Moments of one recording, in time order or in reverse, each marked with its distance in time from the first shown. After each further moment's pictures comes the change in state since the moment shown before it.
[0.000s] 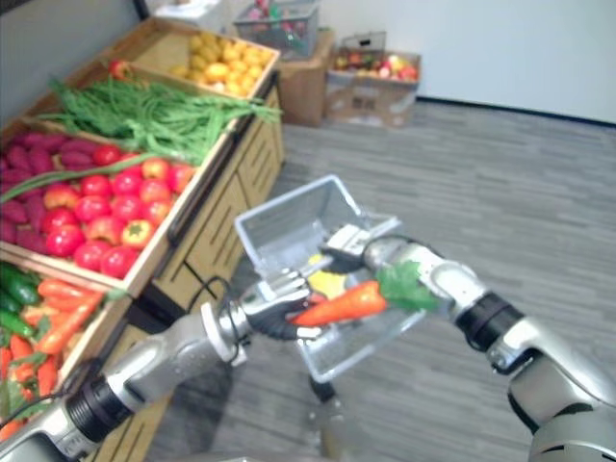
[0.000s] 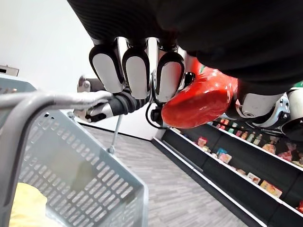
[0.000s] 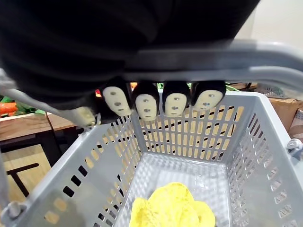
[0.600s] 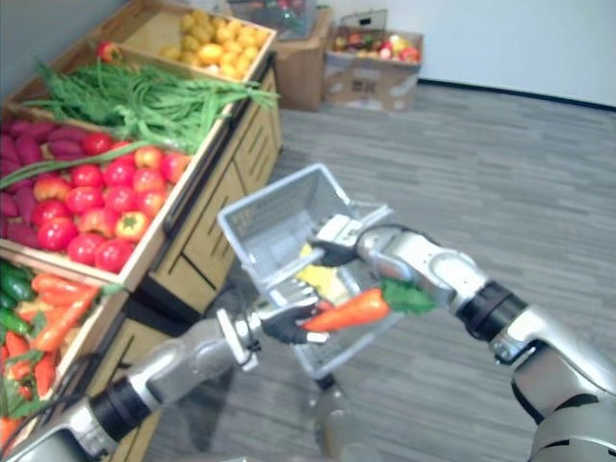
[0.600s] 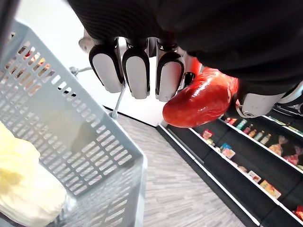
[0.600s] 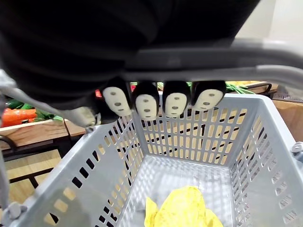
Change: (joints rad) left arm -0.024 -0.163 -0.029 0.218 0.020 0.020 -0.009; right arm -0.025 0.006 -0.014 -0.069 0.034 -0.002 0.002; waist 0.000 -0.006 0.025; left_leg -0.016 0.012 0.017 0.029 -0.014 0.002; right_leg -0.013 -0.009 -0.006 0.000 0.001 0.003
